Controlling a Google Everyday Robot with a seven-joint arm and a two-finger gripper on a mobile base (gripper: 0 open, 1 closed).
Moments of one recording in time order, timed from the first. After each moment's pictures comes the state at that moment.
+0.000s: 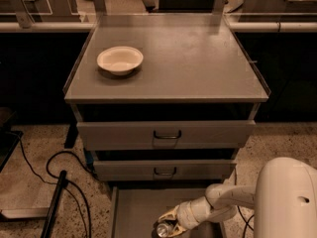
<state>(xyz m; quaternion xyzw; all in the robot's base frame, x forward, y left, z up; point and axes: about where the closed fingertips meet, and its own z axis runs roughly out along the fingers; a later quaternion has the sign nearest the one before) 0.417 -0.033 0.283 -0.37 -0.81 -0.38 0.24</state>
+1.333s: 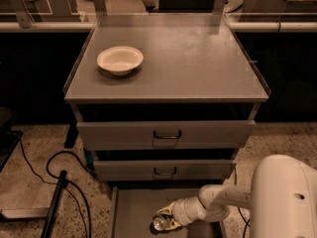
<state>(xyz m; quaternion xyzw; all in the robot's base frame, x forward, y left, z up) 0.454 -0.027 0.256 -0.41 -0.82 -0.36 0.16</state>
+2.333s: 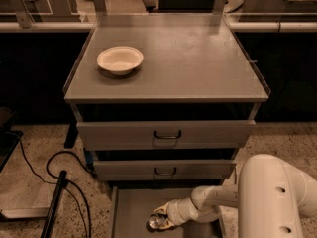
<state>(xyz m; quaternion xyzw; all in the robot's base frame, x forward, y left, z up) 0.466 -0.010 0.223 -0.45 -0.81 -0.35 0.16</state>
